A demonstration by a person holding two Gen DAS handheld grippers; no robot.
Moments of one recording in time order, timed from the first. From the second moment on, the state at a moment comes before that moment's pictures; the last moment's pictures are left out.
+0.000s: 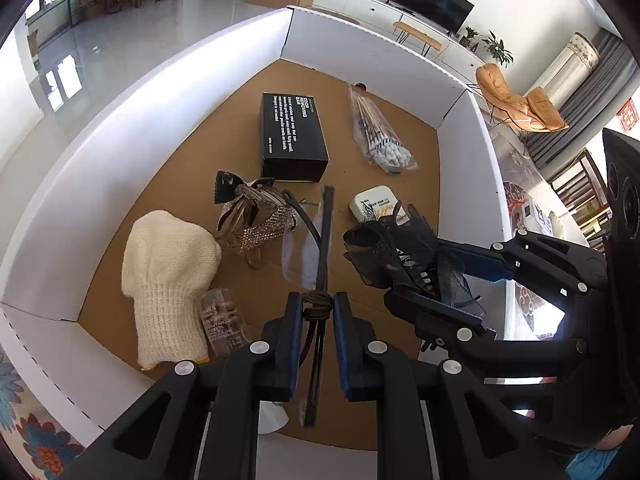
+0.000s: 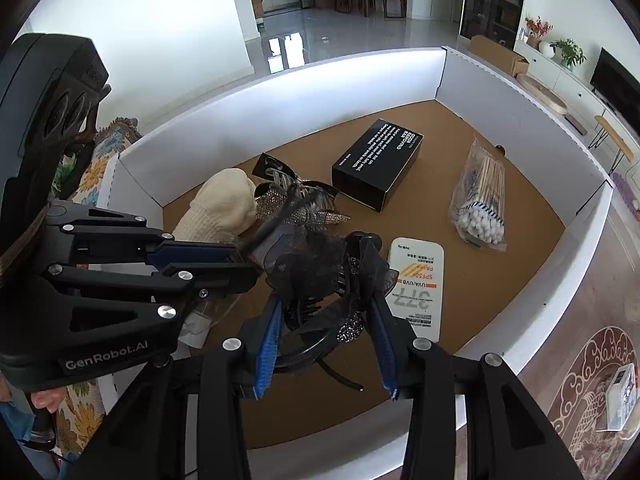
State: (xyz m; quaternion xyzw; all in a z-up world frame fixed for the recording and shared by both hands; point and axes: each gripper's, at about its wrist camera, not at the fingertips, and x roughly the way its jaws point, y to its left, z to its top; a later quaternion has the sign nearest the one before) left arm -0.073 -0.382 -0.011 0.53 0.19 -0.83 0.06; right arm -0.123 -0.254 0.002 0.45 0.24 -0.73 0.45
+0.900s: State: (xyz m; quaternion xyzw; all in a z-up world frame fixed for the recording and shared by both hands) left arm -0.038 -0.223 0.069 0.42 0.13 -0.90 -0.03; right arm -0.109 -0.024 0.022 0.36 0.11 -0.86 0.34
